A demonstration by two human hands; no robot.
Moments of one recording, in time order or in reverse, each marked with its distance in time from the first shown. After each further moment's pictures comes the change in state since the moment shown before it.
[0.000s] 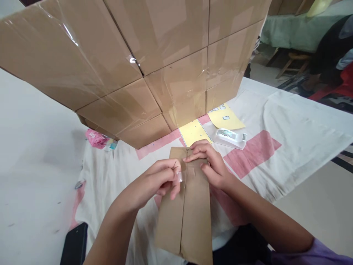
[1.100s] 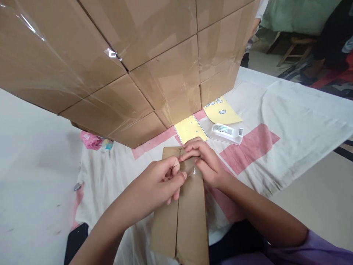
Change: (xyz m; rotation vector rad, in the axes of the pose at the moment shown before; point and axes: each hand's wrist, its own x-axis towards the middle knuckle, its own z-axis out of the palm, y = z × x) left_hand 0.005 0.010 0.025 0.414 0.154 -0.141; right_hand -0.002 -0.003 -0.002 0.157 0.026 0.154
